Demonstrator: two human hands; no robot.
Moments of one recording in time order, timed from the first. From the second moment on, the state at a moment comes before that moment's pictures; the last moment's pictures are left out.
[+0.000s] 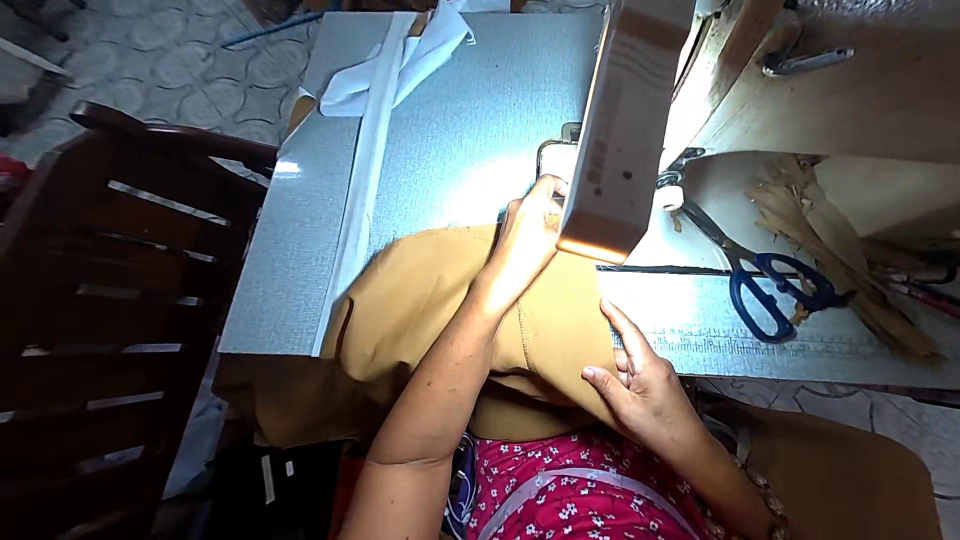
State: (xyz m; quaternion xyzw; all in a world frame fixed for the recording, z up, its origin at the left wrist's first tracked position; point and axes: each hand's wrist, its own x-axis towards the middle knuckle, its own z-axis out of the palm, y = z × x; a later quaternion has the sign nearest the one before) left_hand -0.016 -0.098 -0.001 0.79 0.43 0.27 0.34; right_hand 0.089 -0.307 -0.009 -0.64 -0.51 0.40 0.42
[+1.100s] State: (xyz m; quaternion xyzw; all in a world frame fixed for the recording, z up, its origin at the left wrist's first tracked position) left_hand -0.021 -0.138 -0.021 0.91 0.37 0.10 0.14; right_hand 0.154 -0.227 -0.004 -0.71 -0.67 0.02 0.20
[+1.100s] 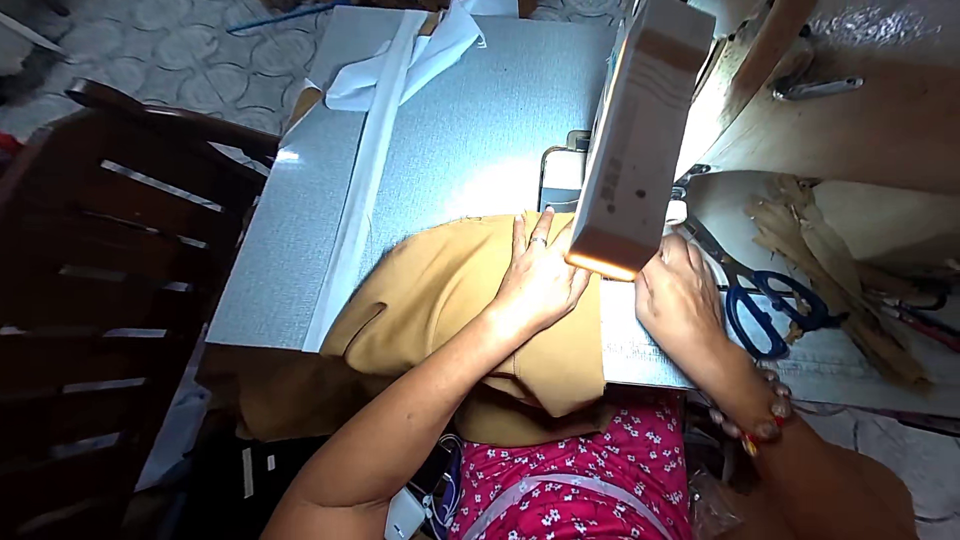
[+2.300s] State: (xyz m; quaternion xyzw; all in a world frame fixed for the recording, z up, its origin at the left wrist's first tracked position) left_hand -0.011 -0.076 -0.038 0.91 0.33 0.18 0.15; right_hand 0.115 -0.266 -0.042 -0.54 -0.76 0.00 0.35
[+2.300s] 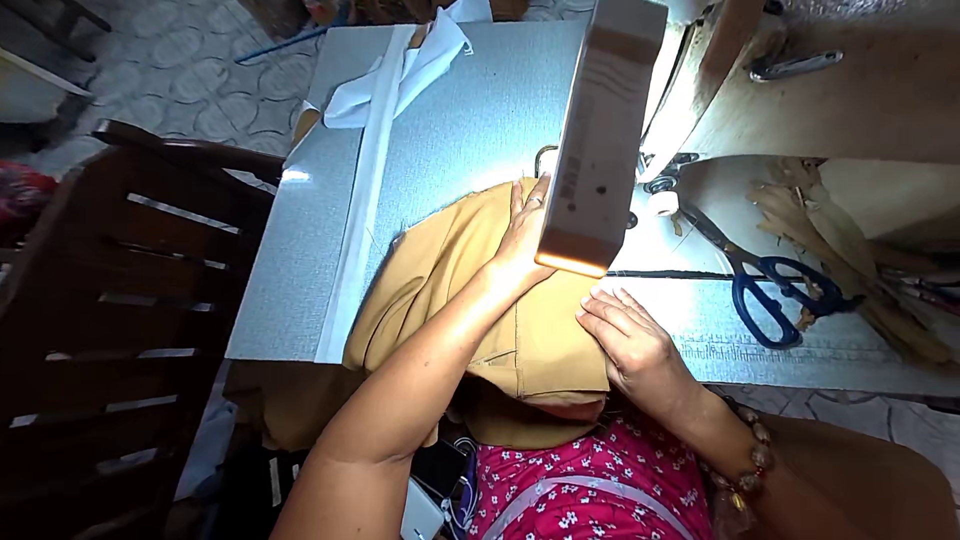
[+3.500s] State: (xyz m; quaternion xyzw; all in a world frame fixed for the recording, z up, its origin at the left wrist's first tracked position) left_hand -0.073 -0.173 0.026 0.85 0.29 0.30 0.33; right_hand 0.117 -0.254 -0.031 -0.57 -0.68 0.06 0.46
